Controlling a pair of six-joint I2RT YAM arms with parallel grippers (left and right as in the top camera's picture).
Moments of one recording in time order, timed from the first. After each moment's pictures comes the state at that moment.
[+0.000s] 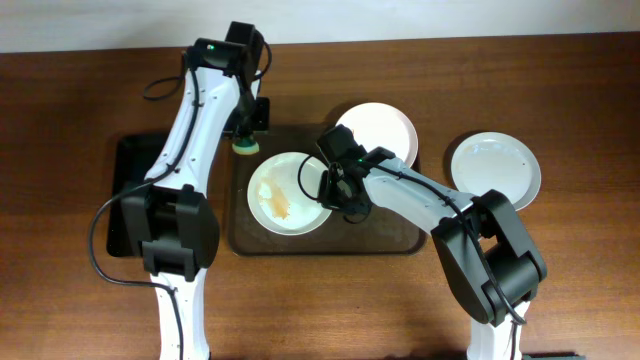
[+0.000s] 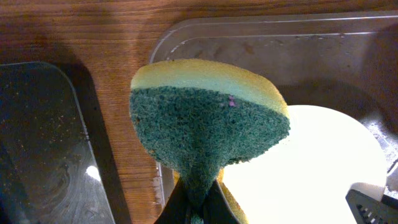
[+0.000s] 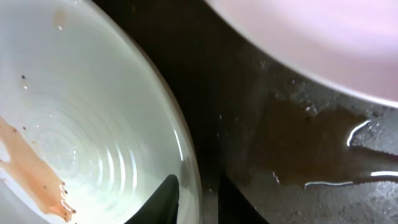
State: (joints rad) left arm -0.23 2.27 2.21 -1.41 -0.07 -0.17; right arm 0.56 2.02 1.32 -0.59 -0.13 0.79
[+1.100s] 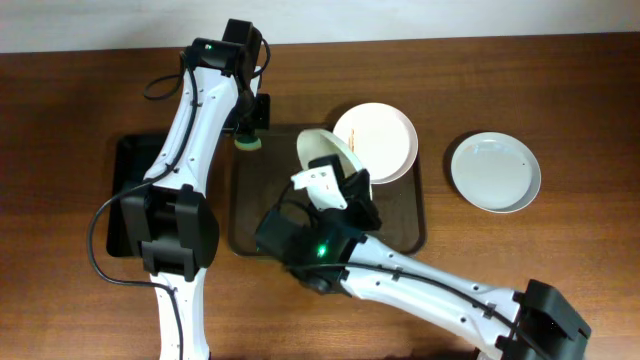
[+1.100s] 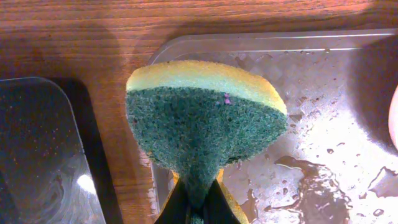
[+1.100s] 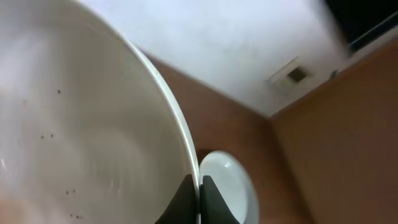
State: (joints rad) left arm -0.22 2.27 2.21 -1.37 -0.05 -0.17; right arm 1.05 1.69 1.31 -0.94 1.32 0.60
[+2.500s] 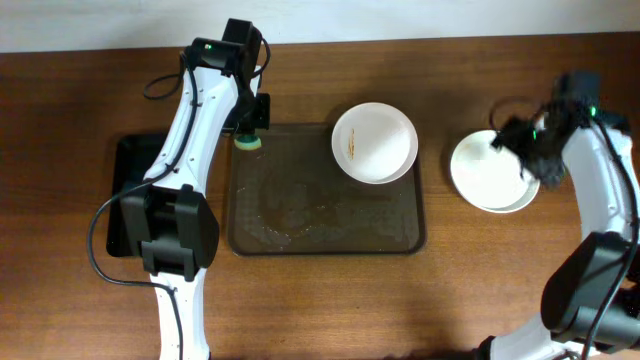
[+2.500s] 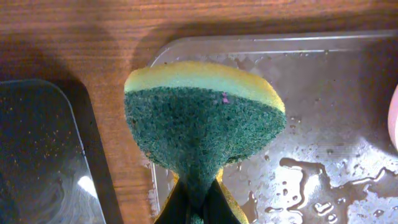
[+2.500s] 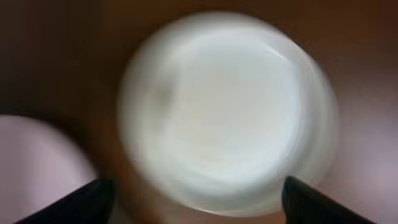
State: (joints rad) left arm -0.22 2.27 2.21 -1.36 -0.05 -0.16; right arm -0.25 1.77 1.50 -0.92 -0.11 0.40
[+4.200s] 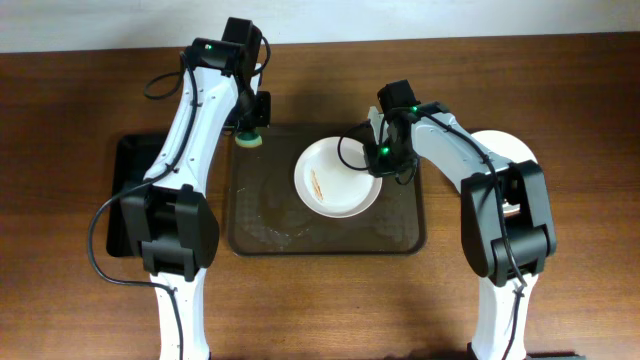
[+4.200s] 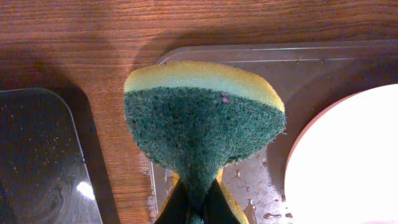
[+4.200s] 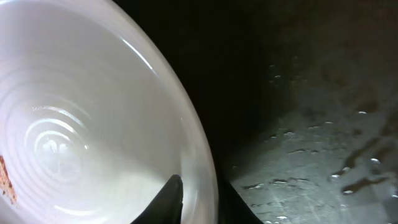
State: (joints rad) left arm -0.22 2.27 2.21 -1.34 -0.05 -0.16; right arm 0.26 2.16 1.56 -0.79 -0.23 0.06
